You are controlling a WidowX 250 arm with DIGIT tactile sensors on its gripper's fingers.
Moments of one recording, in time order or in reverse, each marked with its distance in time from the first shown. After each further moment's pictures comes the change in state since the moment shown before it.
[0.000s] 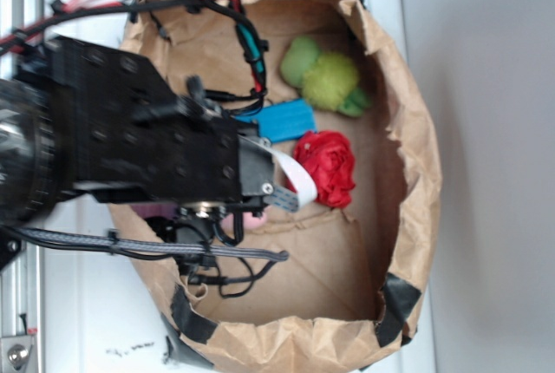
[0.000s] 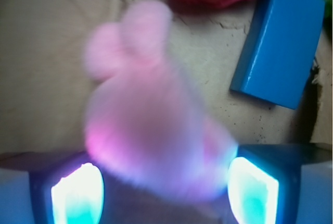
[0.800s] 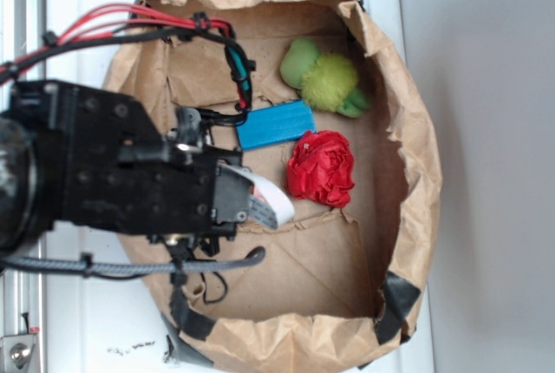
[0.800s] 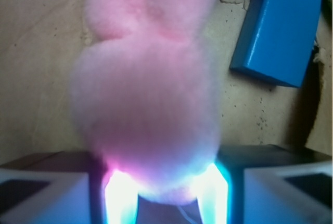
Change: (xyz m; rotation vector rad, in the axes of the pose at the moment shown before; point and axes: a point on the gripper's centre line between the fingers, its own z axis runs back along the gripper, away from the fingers) arm -0.015 -0.005 0.002 0.026 -0.015 0.001
